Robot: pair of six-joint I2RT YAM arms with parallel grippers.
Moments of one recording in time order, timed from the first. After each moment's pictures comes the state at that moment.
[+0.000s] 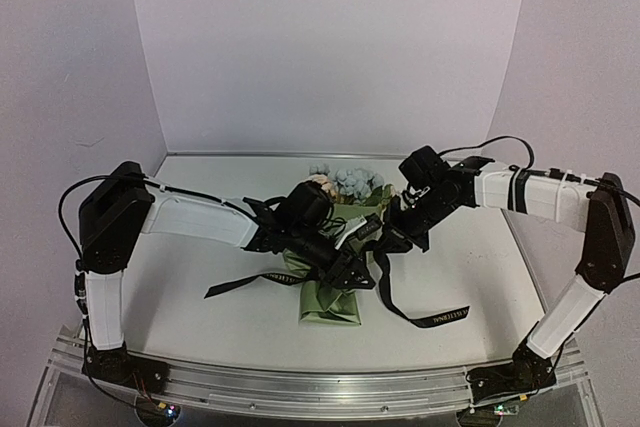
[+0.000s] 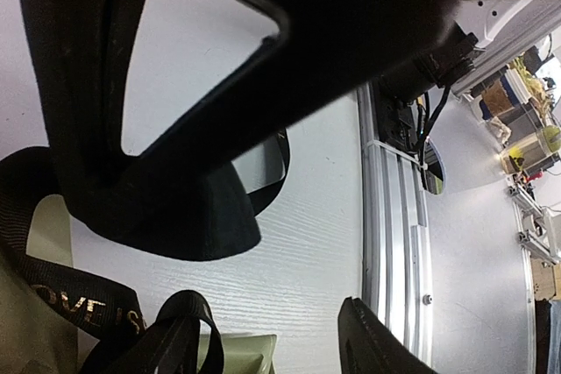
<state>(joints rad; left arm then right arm) -1.02 2.00 1.34 -0.03 0.69 -0.11 0.66 1.64 1.24 -0.71 -0.41 0.93</state>
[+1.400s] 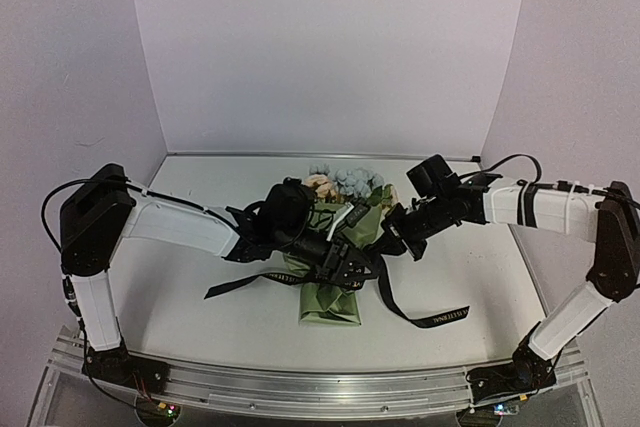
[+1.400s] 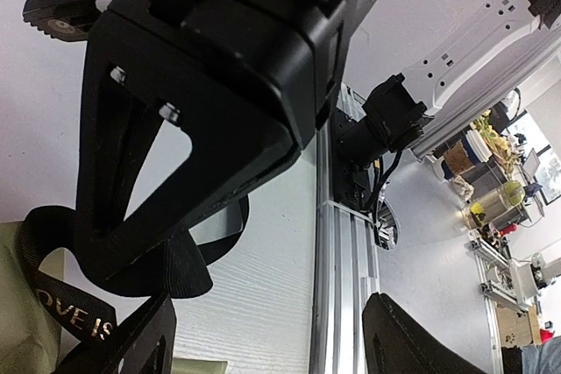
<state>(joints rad) -1.01 1.89 1.17 0.31 0.69 -0.35 0.66 1.57 1.09 -0.49 -0.48 1.36</state>
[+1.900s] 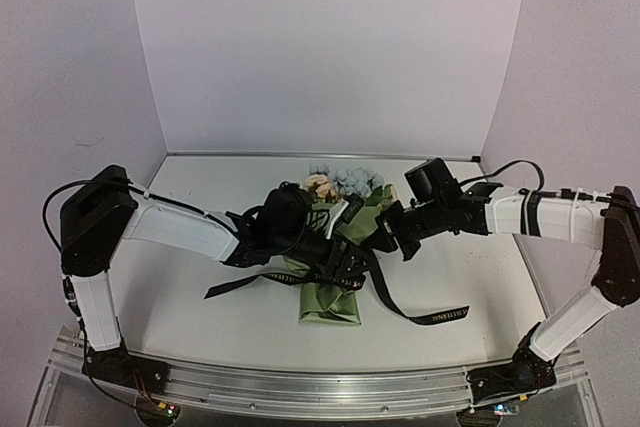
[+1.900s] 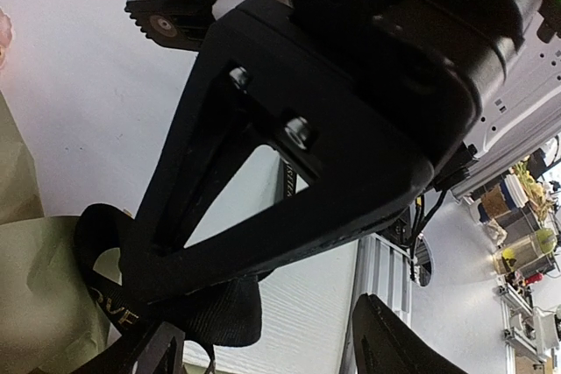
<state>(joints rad) -1.02 1.89 1.13 0.37 0.51 -0.42 0.71 1.52 1.03 -0.32 -0.38 1.57</state>
